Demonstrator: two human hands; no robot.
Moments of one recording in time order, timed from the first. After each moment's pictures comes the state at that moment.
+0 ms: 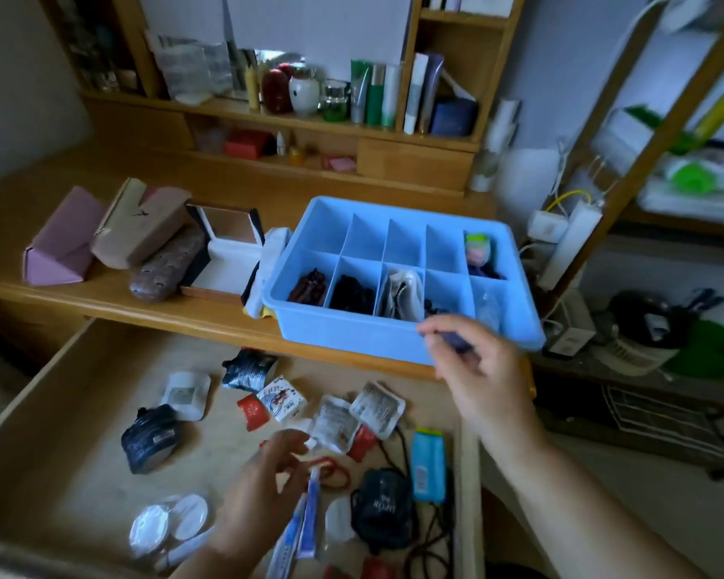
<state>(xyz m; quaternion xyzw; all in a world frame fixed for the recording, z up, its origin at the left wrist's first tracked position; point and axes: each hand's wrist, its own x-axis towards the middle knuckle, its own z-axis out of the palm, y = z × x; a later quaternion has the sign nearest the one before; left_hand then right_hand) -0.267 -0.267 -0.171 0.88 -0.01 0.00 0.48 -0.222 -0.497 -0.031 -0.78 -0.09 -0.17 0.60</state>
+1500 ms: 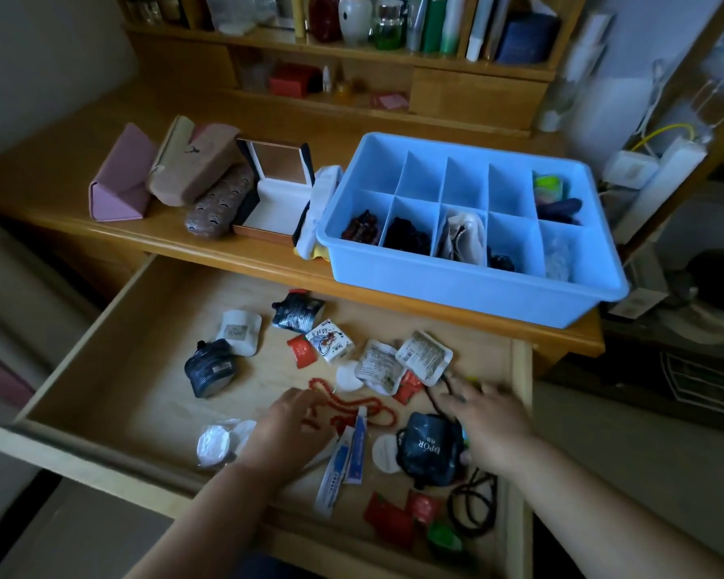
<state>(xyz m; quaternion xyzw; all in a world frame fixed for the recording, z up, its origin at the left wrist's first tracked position) -0.263 -0.226 -0.189 0.94 0.00 -0.11 0.32 -0.236 -0.504 -0.161 -0.96 -0.15 0.22 -0.07</state>
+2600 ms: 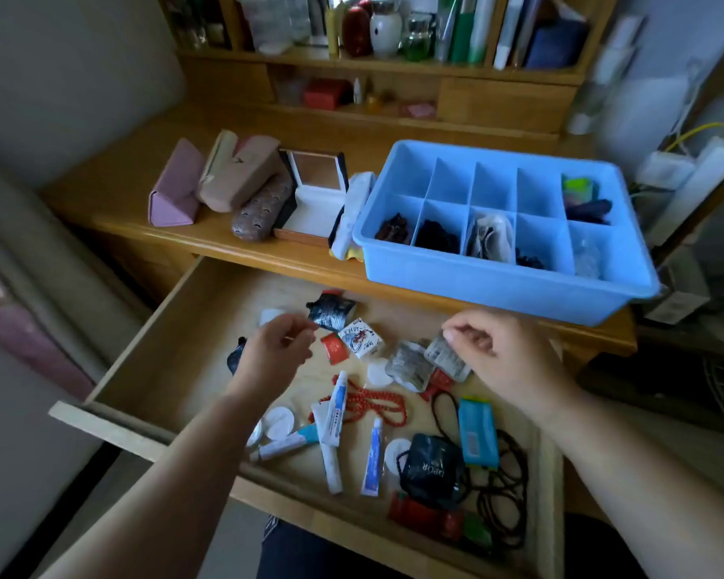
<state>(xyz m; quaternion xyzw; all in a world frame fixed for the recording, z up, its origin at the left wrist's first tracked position) -0.230 -0.192 -0.108 0.87 0.12 0.03 0.48 -0.224 -0.473 -0.077 -0.91 -0.17 -0.07 0.37</state>
